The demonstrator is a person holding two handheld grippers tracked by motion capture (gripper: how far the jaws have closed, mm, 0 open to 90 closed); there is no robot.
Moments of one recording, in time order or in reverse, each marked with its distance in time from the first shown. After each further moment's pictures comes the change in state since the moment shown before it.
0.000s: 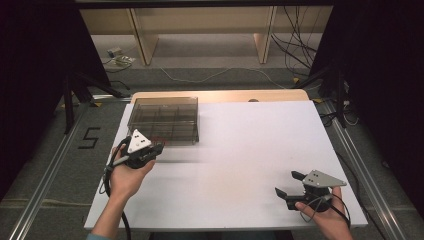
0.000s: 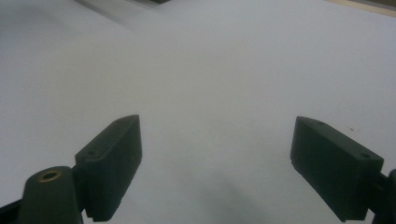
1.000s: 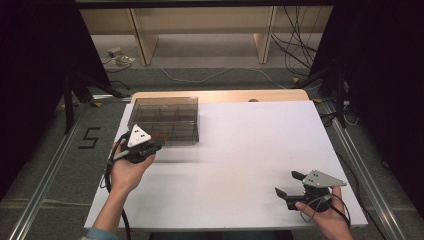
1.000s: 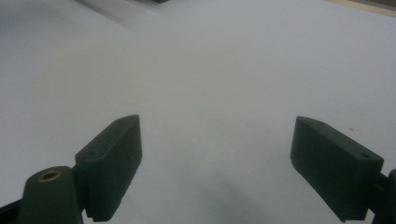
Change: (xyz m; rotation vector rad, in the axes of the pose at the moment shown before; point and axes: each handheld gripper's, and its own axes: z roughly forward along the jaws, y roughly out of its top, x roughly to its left) left arm 0.008 0.008 0.005 -0.005 0.004 -0.009; right arm 0.000 0.000 0.000 -0.001 -0.001 -0.005
